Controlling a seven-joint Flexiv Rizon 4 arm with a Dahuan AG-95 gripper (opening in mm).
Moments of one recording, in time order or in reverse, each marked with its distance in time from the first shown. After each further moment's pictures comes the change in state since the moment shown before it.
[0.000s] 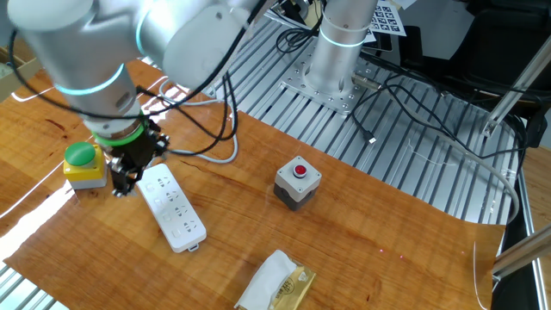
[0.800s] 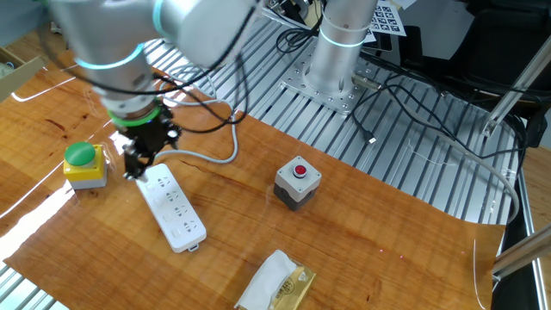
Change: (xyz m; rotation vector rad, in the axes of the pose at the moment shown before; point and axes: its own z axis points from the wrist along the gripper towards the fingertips) arm -0.002 -0.043 0.015 -0.073 0.033 0.088
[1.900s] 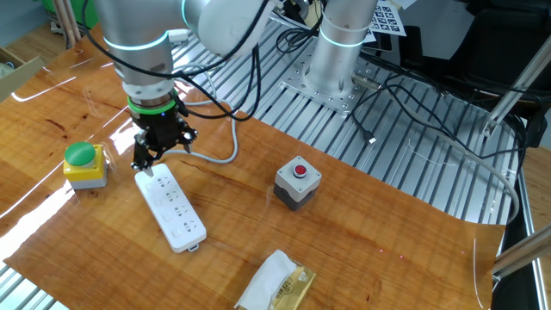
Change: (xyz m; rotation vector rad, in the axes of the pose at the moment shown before) arm 0.007 -0.007 0.013 -0.082 0.053 0.215
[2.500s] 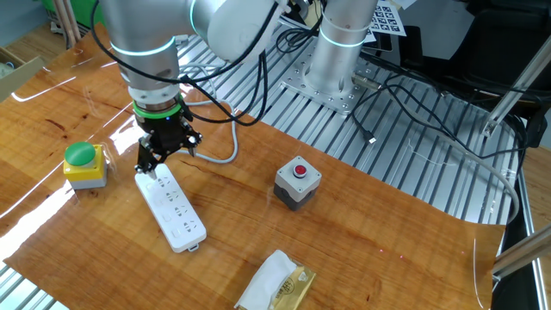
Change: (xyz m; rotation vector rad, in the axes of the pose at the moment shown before) arm 0.006 0.000 0.008 -0.001 -0.022 0.031
